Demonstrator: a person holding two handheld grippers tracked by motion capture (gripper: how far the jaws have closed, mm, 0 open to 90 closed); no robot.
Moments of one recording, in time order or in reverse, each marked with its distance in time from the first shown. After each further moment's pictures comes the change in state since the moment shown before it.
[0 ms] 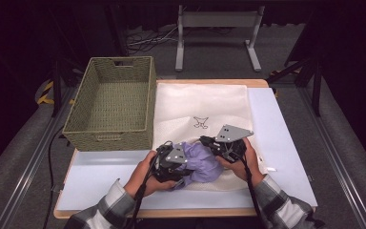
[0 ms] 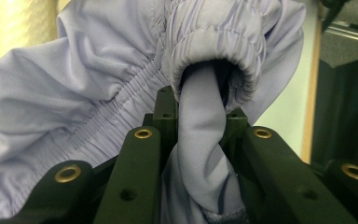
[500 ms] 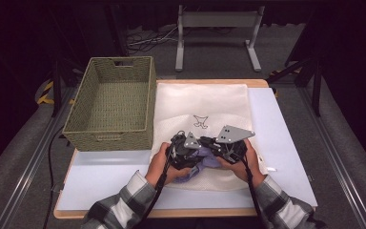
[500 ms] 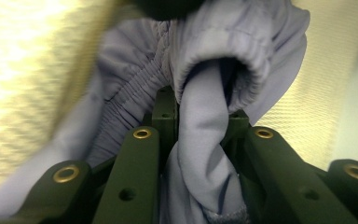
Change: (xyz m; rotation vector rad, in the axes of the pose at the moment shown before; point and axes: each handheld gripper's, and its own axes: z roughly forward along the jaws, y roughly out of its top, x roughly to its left) left arm 0.025 0.020 0.035 -0.005 0.125 -0.124; right arm 0.002 0.003 -0.004 -0.015 0.006 -0.004
